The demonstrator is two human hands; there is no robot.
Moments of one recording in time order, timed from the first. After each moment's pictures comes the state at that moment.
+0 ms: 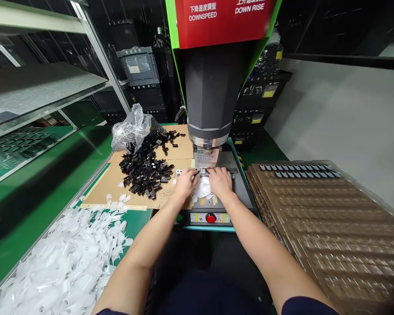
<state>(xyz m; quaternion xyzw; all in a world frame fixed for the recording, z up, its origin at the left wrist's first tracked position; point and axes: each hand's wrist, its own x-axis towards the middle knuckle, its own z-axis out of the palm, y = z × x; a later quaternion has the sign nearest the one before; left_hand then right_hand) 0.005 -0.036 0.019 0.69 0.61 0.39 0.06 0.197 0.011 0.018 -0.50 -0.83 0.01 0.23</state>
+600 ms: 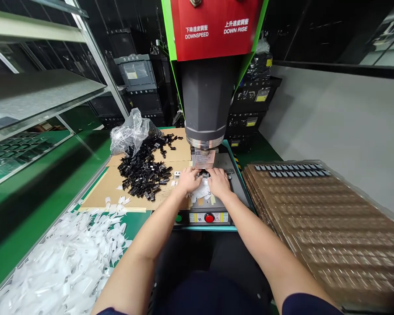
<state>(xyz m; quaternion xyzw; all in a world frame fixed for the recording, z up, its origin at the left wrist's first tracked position) 0.014 -0.011 0.029 0.72 0.64 0.25 0.06 0.207 0.007 0.023 -0.49 -0.84 0.04 0.25</state>
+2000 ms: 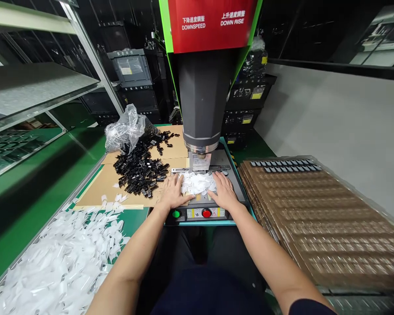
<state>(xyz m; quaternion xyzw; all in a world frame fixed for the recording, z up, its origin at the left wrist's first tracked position) -0.033 -0.092 -0.014 0.72 0.67 0.19 0.09 0.258 -0.034 -0.023 -0.48 -0.85 0.05 0.21</state>
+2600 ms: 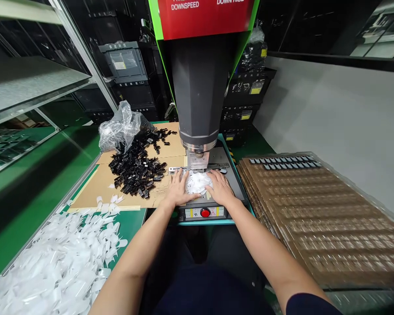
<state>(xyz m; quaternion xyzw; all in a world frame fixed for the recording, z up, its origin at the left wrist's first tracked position) -0.003 -0.074 -0.011 0.72 0.66 0.19 0.08 0.249 -0.016 -0.029 -0.45 -0.86 0.07 0.24</state>
